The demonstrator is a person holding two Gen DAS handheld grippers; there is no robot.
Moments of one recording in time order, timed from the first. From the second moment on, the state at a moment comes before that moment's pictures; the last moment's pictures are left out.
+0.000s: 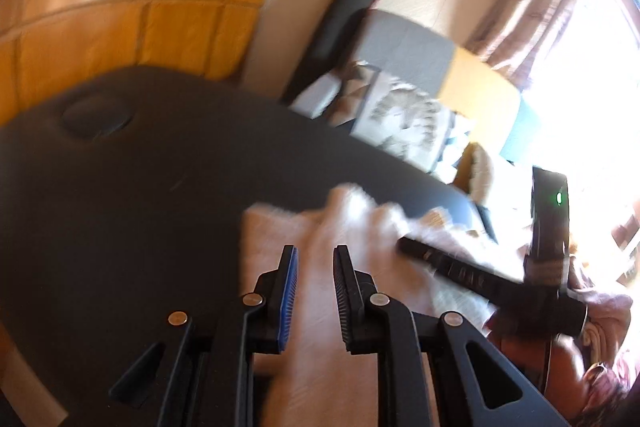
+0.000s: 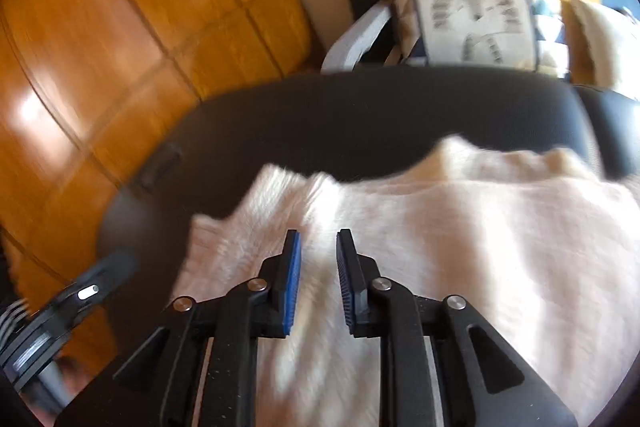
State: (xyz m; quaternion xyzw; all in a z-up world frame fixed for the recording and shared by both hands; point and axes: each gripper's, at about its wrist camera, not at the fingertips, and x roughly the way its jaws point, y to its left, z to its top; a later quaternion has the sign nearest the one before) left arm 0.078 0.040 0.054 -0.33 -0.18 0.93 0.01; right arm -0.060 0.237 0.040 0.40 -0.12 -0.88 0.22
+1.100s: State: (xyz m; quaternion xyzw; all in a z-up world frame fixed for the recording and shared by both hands) left arm -0.031 0.141 0.014 -0.43 -0.09 0.90 0.02; right arm -0.084 0.365 0.019 0.41 -0.10 -0.90 0.09
